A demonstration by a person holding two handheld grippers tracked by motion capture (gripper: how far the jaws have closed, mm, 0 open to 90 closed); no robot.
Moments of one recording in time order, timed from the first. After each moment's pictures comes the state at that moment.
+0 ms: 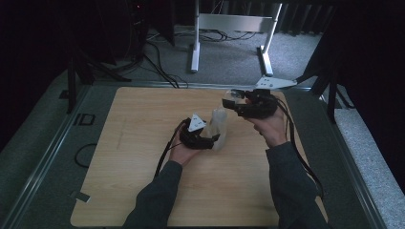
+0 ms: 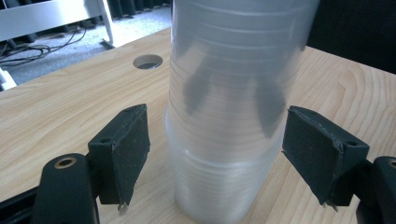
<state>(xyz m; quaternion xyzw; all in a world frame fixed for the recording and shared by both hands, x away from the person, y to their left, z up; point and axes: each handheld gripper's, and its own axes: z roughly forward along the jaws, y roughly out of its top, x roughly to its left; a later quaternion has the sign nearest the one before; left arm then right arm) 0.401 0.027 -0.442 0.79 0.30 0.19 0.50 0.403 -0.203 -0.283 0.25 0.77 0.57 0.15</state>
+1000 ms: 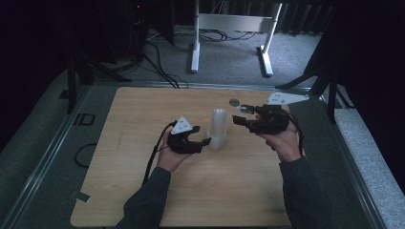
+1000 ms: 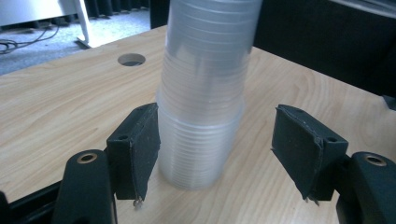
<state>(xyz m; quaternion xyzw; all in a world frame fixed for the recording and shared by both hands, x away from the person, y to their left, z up) 0.378 0.065 -0.431 0.78 0.29 0.14 0.53 0.371 -0.232 -0.301 0.26 0.79 0.55 0.12</state>
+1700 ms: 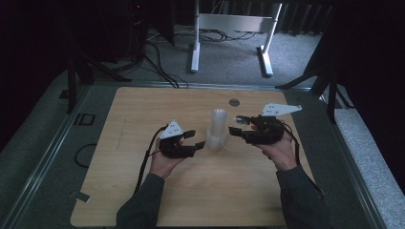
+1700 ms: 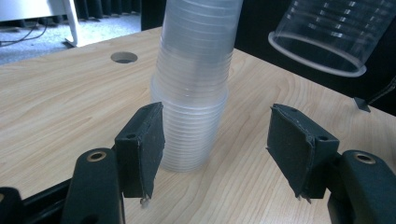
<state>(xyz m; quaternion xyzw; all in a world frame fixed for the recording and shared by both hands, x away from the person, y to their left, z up) 0.362 0.087 -0.433 0.77 0.29 0.12 0.56 0.361 -0.226 -0.328 0.25 0.79 0.54 0.10</state>
